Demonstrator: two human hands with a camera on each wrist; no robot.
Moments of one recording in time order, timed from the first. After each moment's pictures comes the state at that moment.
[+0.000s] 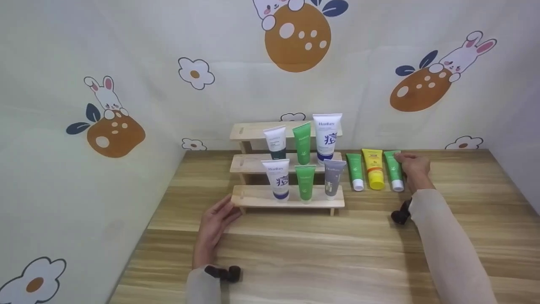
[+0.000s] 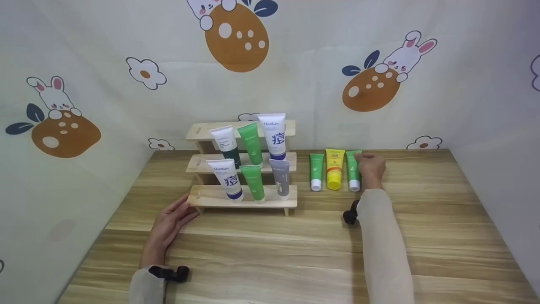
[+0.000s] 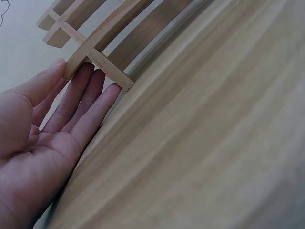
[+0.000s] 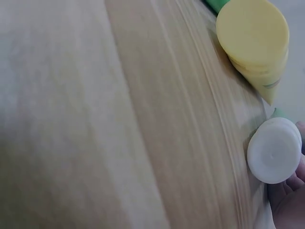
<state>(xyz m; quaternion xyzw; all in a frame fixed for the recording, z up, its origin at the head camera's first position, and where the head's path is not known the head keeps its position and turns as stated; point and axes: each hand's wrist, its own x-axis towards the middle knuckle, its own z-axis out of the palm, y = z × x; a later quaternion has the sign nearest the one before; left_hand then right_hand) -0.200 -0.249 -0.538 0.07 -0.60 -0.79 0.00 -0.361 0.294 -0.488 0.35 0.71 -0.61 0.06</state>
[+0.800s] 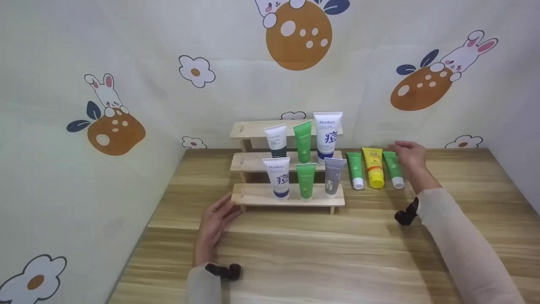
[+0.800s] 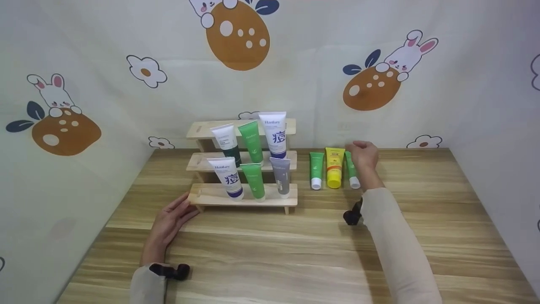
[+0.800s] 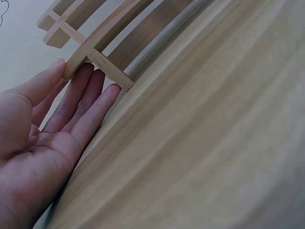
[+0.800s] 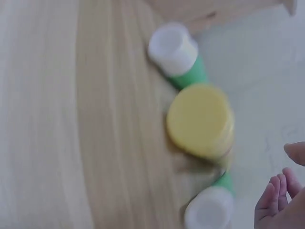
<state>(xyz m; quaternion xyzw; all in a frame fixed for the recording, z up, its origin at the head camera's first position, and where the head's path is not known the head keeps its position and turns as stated) -0.199 -0.249 -0.536 0.07 -0.59 -0.80 0.00 -0.339 0.267 -0.445 0.24 0.77 -0.60 0.05</state>
